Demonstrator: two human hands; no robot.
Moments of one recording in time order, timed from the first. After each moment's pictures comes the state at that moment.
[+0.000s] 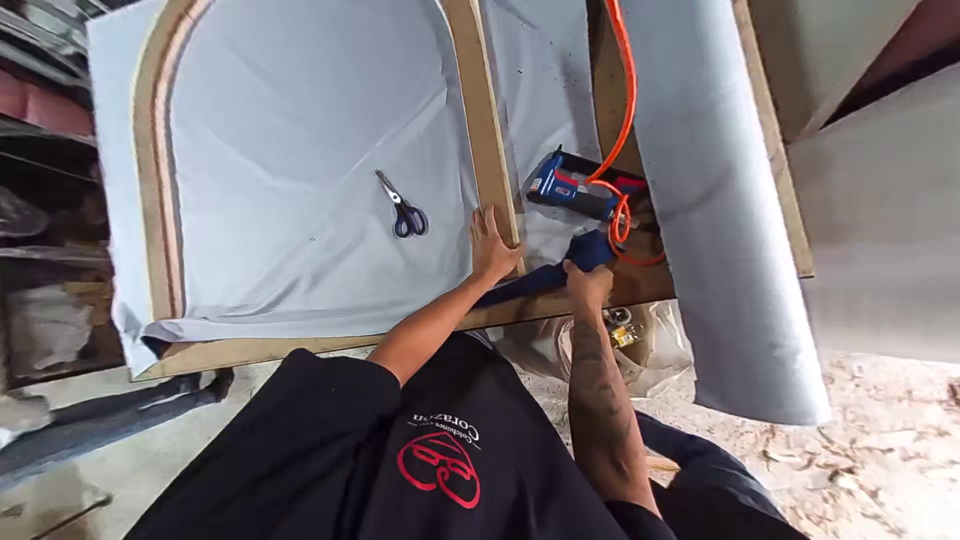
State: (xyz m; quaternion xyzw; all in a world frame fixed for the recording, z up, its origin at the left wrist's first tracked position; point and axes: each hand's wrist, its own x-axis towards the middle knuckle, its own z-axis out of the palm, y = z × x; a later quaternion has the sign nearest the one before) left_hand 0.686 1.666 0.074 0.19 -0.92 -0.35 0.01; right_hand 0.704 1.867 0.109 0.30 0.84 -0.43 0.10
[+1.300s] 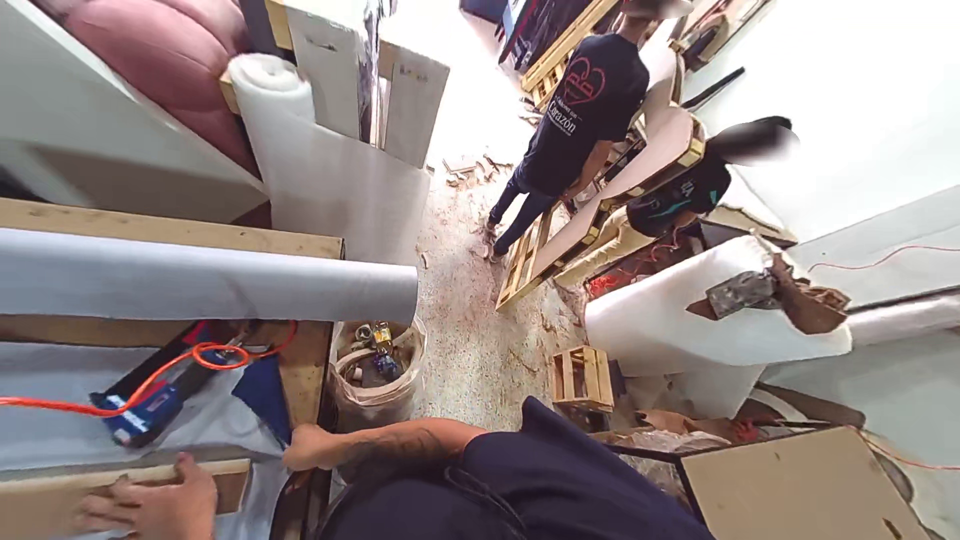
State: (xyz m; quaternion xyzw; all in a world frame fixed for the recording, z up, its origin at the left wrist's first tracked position) left_hand 0.666 1.667 0.087 0.00 -0.97 -0.23 -0.01; right_hand 0.795 1.828 0.144 0.36 0.63 -0.63 0.28
